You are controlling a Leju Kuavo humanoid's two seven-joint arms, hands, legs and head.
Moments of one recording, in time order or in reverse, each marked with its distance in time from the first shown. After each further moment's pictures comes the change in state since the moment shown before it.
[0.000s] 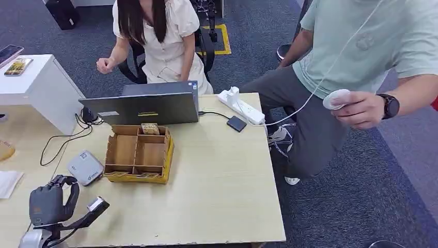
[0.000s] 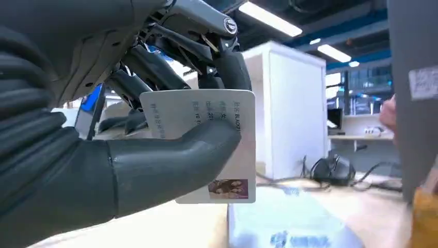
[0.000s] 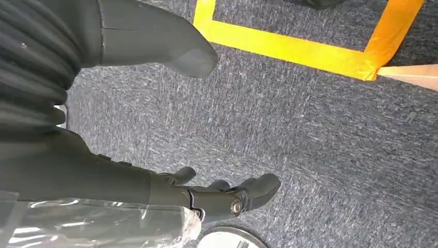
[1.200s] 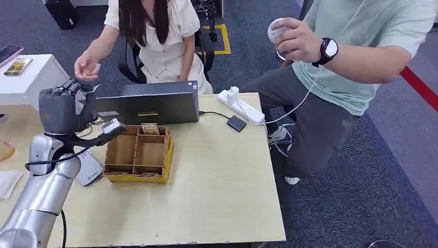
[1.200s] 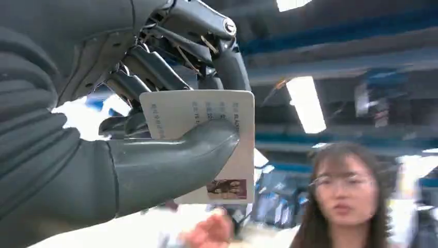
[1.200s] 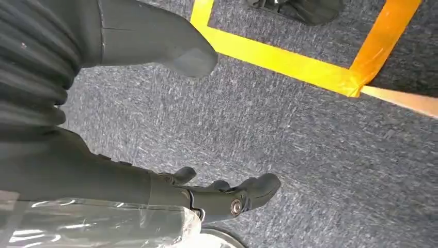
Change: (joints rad) left arm -0.533 0.134 -0.531 -0.097 0.034 -0.082 0.206; right arm -0.028 0.029 -0.025 -0.008 0.092 0.031 0.014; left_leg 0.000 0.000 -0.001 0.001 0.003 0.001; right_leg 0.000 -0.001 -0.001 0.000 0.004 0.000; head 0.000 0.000
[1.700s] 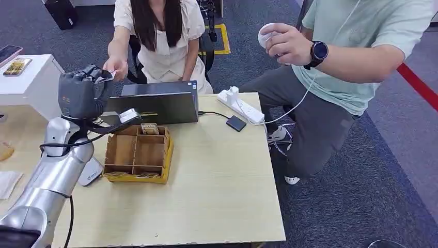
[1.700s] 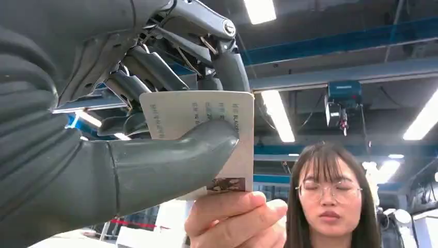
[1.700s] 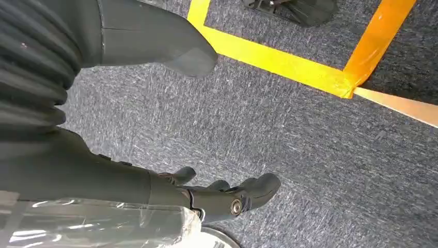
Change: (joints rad) left arm -0.123 -0.038 -0.116 0.139 -0.029 0.052 0.019; right arm -0.006 0.005 0.000 0.000 0.017 0.000 0.000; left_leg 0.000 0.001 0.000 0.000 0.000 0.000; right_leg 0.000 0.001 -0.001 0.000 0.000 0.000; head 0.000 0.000
